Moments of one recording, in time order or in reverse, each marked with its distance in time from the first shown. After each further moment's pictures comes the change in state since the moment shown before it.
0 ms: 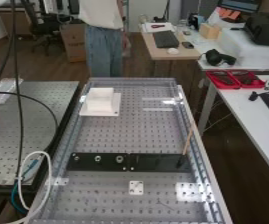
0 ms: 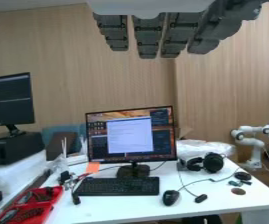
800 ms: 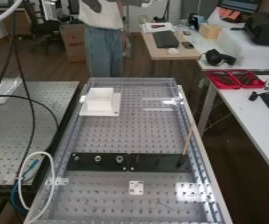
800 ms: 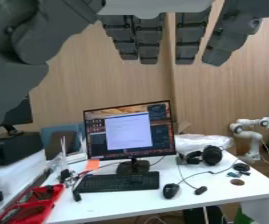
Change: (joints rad) arm -0.008 0.002 -0.033 0.018 0.004 0.035
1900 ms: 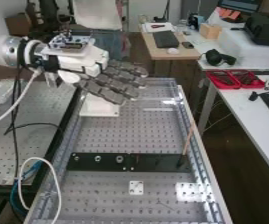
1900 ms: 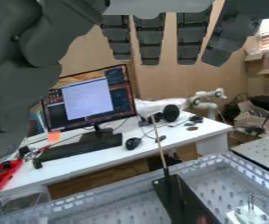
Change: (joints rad) arm 0.015 -0.041 -0.394 0.355 0.199 0.094
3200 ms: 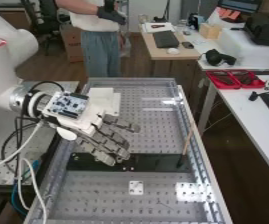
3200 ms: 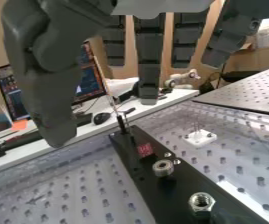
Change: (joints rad) arm -0.109 -0.206 -0.117 0.275 -0.028 0.093
